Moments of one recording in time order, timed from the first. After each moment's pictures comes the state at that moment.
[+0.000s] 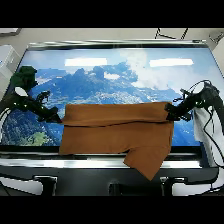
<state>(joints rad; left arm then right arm) 0.20 -1.68 1.29 1.10 -1.49 -1.34 -0.20 -1.60 1.31 -1.32 1.44 1.68</state>
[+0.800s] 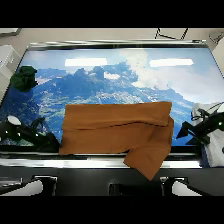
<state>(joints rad) 0.37 -1.34 0.67 1.10 -1.42 -1.26 -0.47 -1.32 0.98 -1.36 1.58 1.56</state>
